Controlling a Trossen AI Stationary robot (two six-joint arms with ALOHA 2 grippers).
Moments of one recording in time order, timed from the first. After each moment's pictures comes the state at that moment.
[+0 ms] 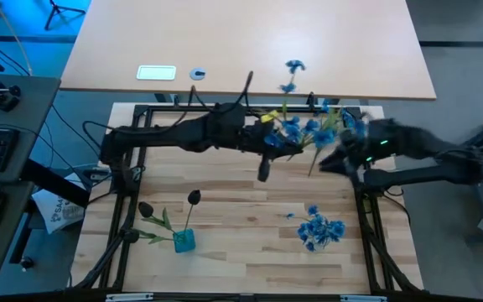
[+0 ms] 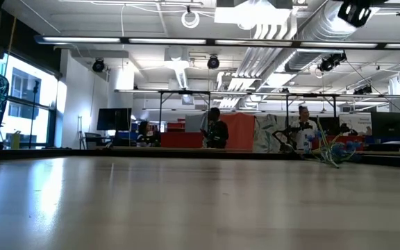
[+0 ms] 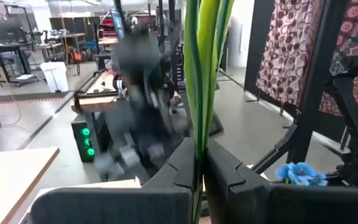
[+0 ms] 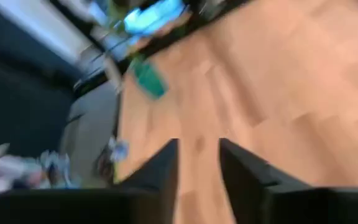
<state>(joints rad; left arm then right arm) 0.01 1.86 1.94 -0.12 0.13 0.06 -0.09 0.70 0.98 -0.79 -0.23 0.43</state>
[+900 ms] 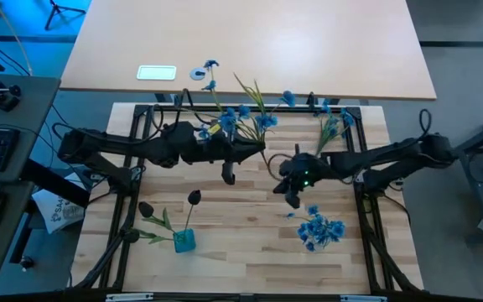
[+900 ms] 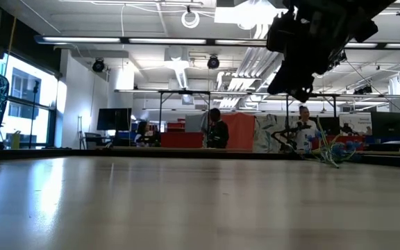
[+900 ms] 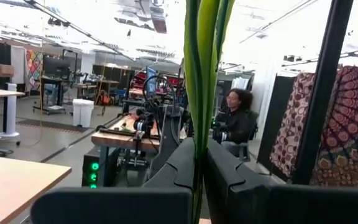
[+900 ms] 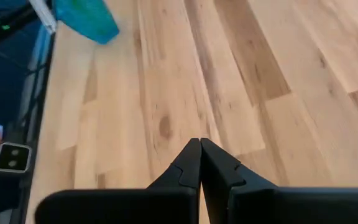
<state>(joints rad) -0.04 1.48 1.24 0.49 -0.07 -0.12 0.03 1.30 0.71 -0.14 -0.17 0.42</state>
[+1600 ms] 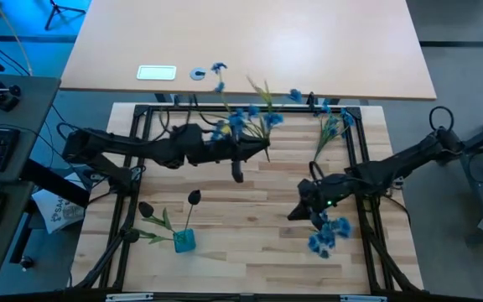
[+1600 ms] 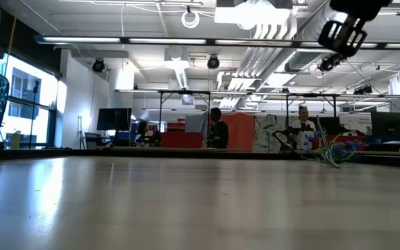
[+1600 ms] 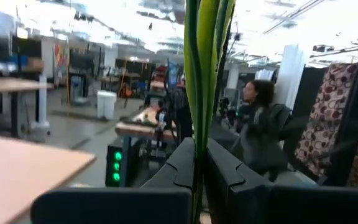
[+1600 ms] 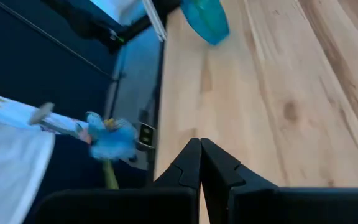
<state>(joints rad) -0.03 1.53 1.24 0.50 -0.15 -0.10 0.37 1.07 0.71 -0.13 -0.10 0.70</state>
